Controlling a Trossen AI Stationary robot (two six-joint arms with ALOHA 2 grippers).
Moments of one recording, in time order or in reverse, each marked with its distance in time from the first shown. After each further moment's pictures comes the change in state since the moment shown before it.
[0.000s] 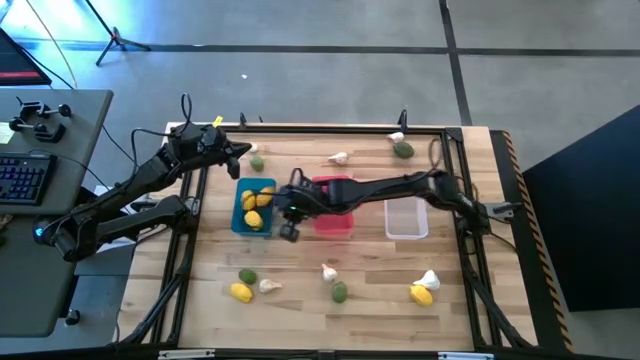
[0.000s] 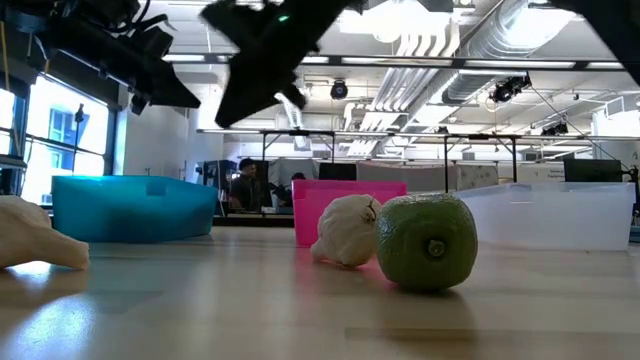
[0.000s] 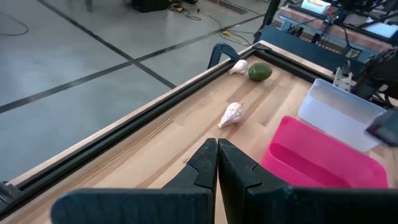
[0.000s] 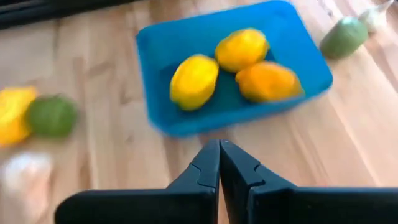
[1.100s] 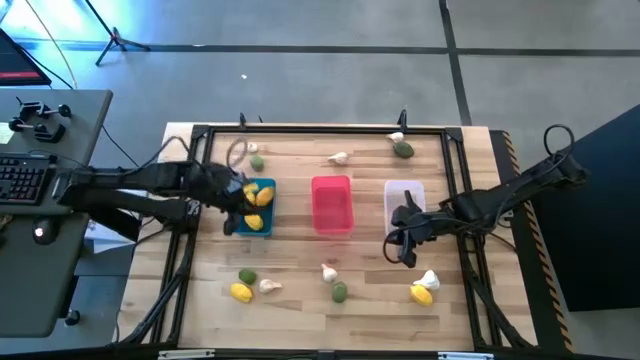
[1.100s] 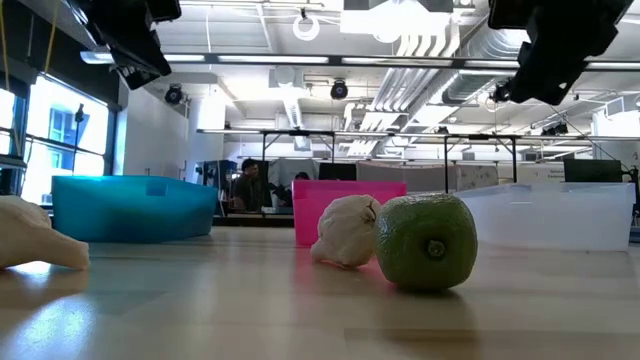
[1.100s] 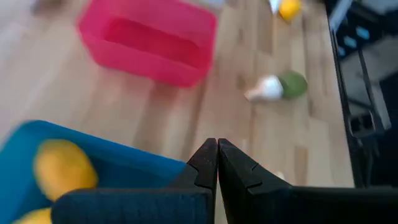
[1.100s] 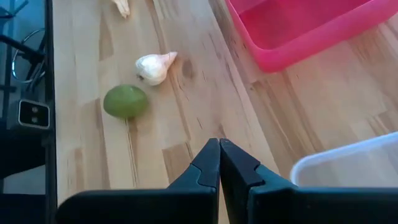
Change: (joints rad) left arm -0.779 0.188 0.260 -0.465 -0.113 -0.235; right arm 0.316 -1.110 -1.162 0.022 -0.008 0.438
